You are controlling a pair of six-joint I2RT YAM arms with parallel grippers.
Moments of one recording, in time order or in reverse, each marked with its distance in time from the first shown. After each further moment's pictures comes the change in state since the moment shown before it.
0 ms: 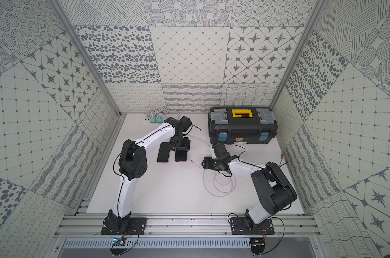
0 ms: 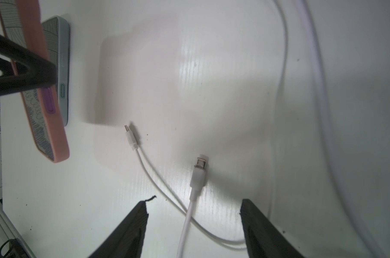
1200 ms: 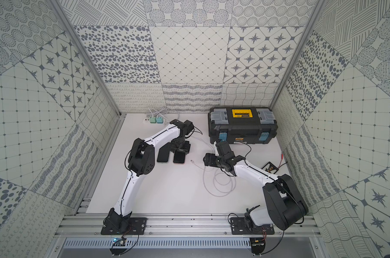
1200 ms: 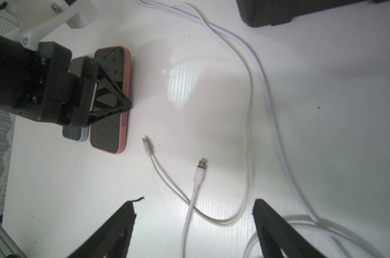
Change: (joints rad) left arm 0.008 0.159 0.103 -0.062 -0.055 0.068; right arm -0.010 -0.145 0.000 -0.060 0.078 -0.005
